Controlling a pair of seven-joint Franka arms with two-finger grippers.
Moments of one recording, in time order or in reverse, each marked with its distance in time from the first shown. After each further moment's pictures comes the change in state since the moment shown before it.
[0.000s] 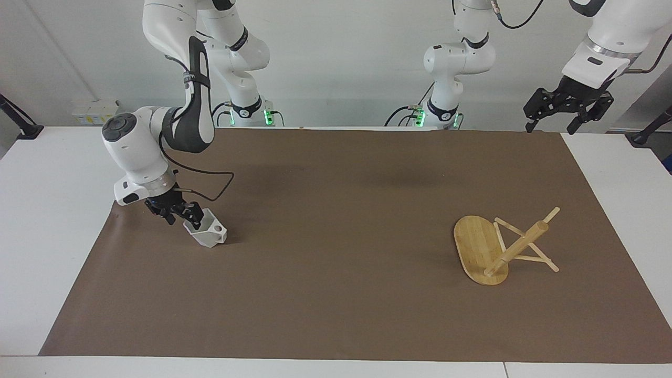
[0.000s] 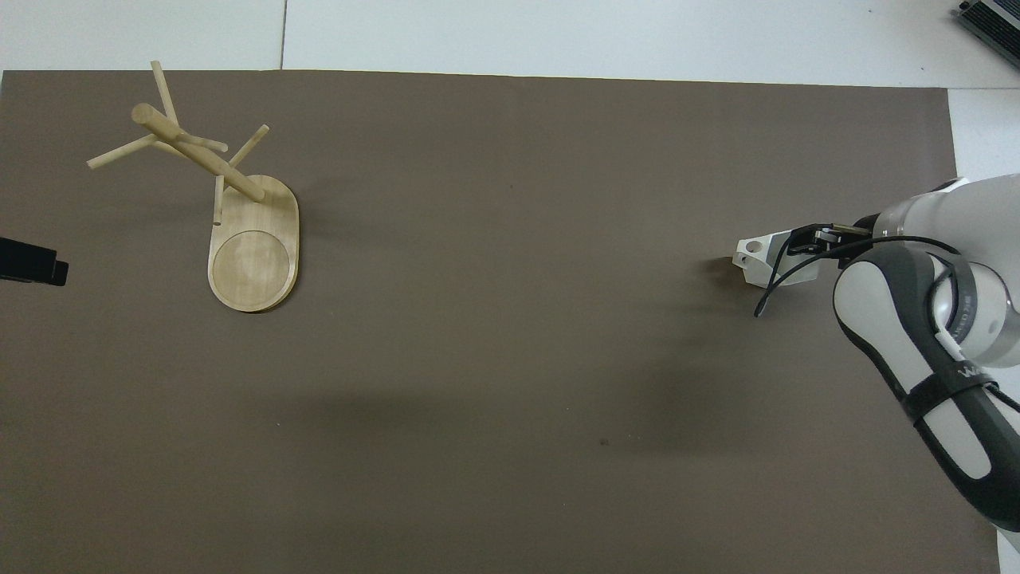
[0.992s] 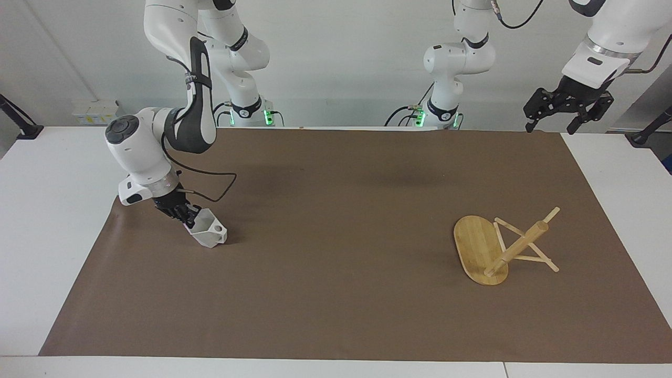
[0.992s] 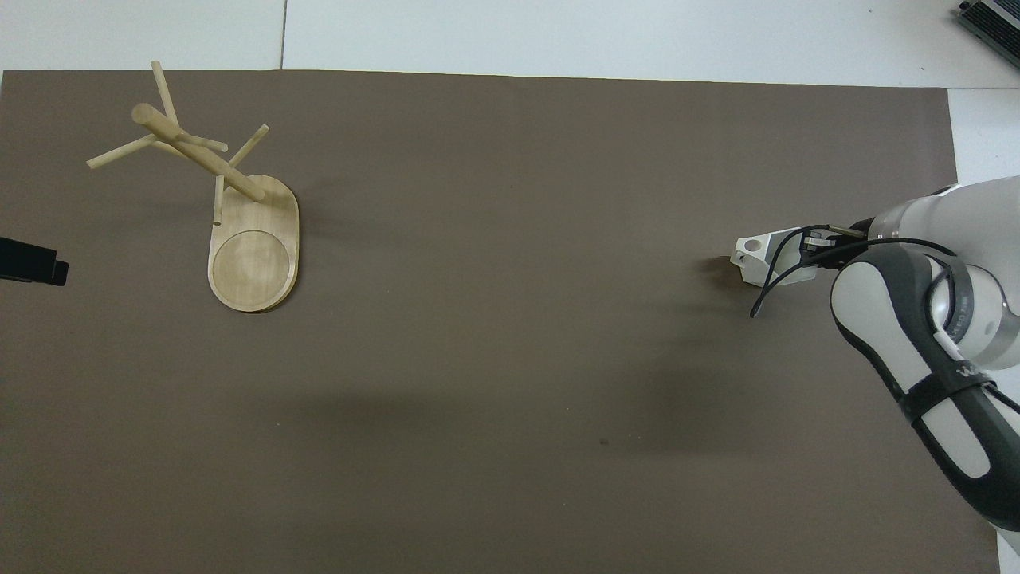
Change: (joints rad) left arm 0.000 0.000 0.000 0.000 0.000 0.000 0.000; right arm 0.000 -0.001 0.000 -0.008 0.046 -0.011 0.016
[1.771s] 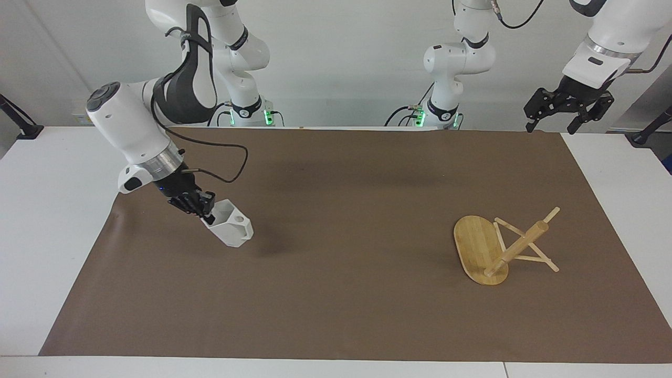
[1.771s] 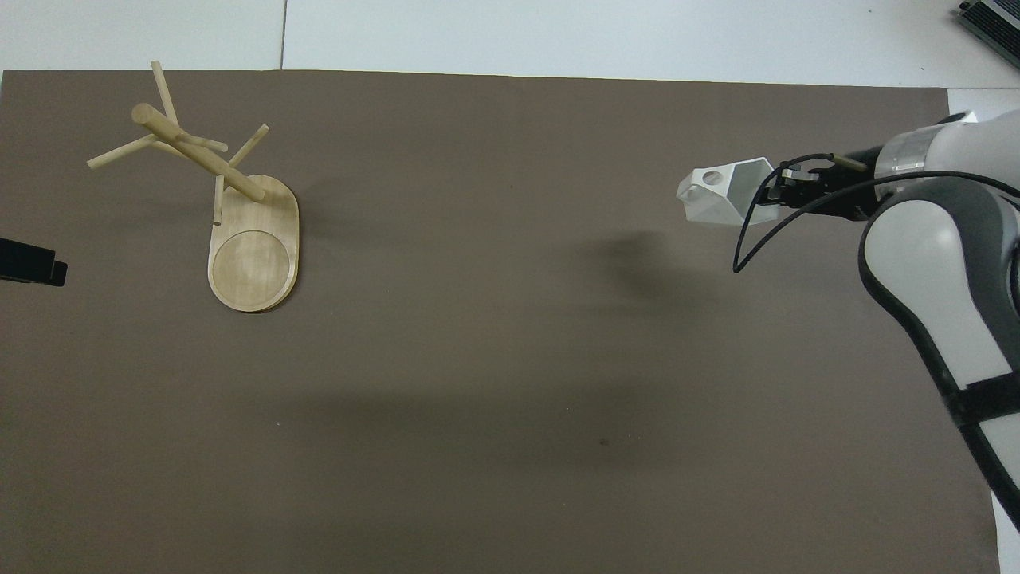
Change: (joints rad) left arm 0.000 0.000 0.002 0.000 0.000 -0.002 0.000; right arm 0.006 -0.032 0.163 0.271 0.245 -0.160 -0.018
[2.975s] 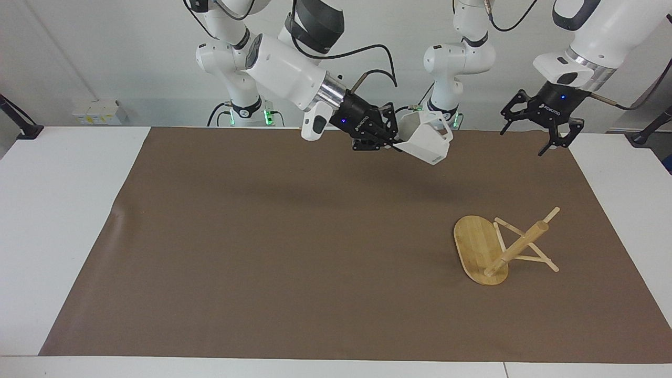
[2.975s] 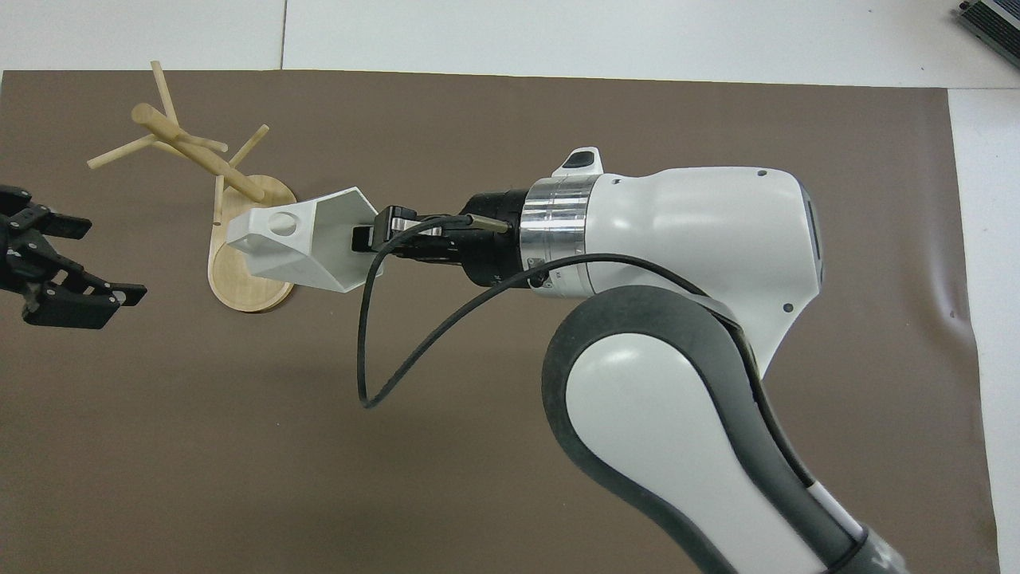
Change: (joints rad) left arm -0.005 -0.073 -0.011 -0.205 -0.275 0.220 0.780; right arm 0.244 0.028 0.302 0.124 0.670 0.200 0.003
